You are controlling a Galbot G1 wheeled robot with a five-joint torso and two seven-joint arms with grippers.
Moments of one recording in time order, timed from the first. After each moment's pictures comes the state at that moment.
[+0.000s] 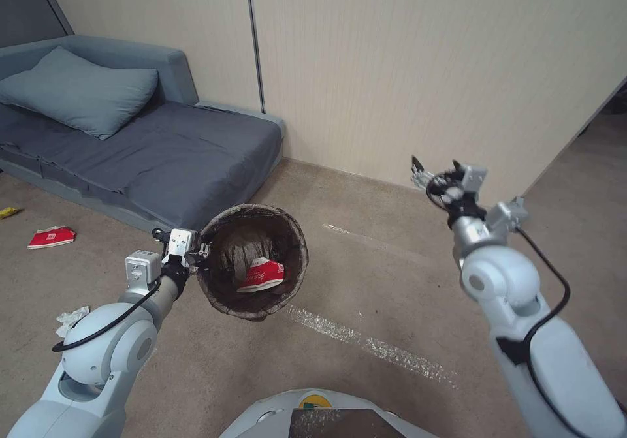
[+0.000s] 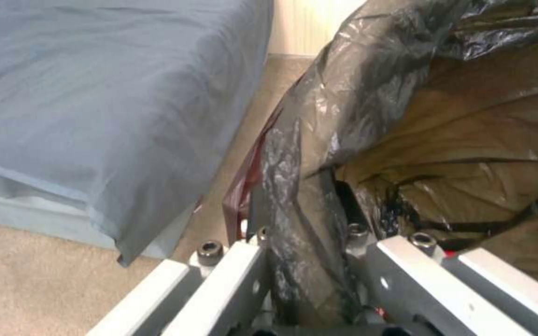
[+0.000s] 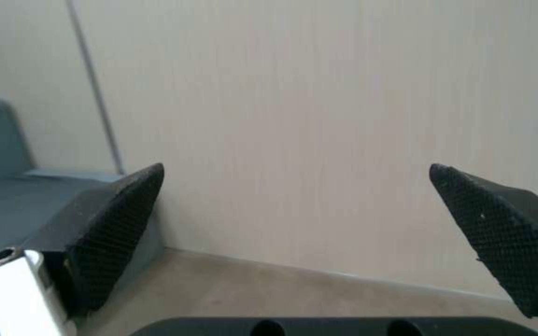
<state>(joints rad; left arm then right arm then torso) 1.50 -1.14 -0.70 -2.38 -0.47 0.74 -0.06 -1.27 1.14 0.62 2.13 0.53 -0.18 0.23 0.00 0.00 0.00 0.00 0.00</state>
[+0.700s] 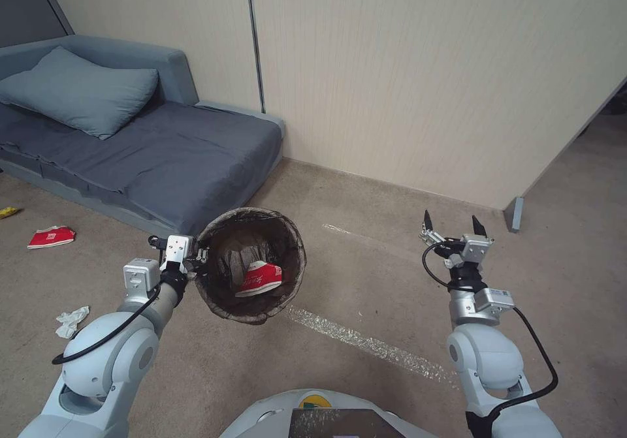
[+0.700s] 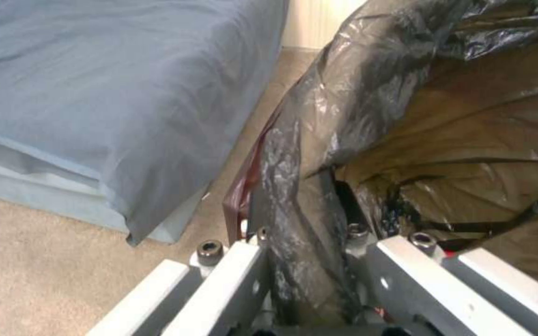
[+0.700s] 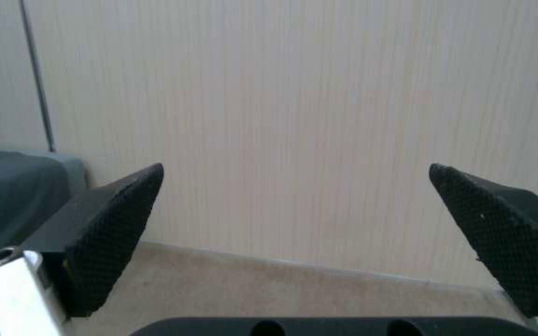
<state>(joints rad) 1.54 -1.19 -0.71 -2.40 -0.44 0.74 -0.08 -1.51 1.40 0.69 2.10 0.18 0.10 0.12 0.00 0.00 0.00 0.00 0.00</state>
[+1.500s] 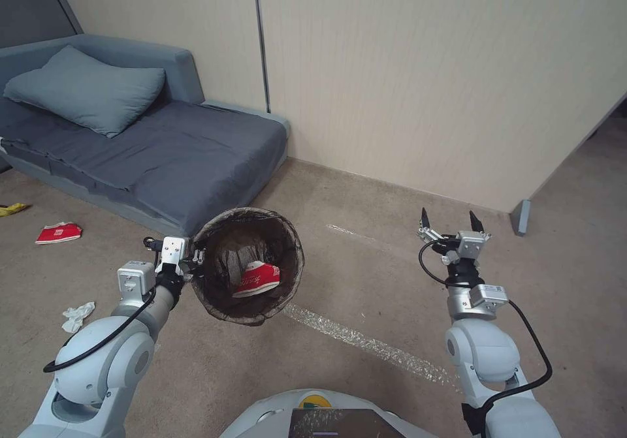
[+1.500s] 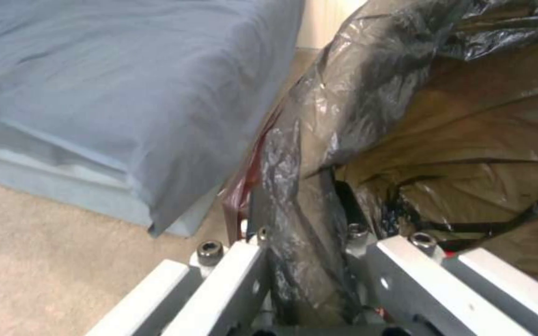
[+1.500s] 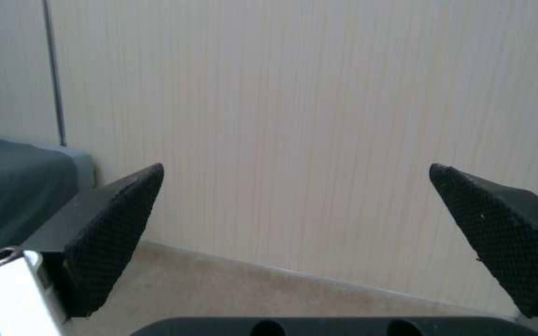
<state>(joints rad) 1.56 -1.20 -0.73 -2.41 -0.42 0.73 -0.05 -1.48 1.38 0.68 2.07 0.14 0.10 0.11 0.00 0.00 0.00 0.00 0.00</state>
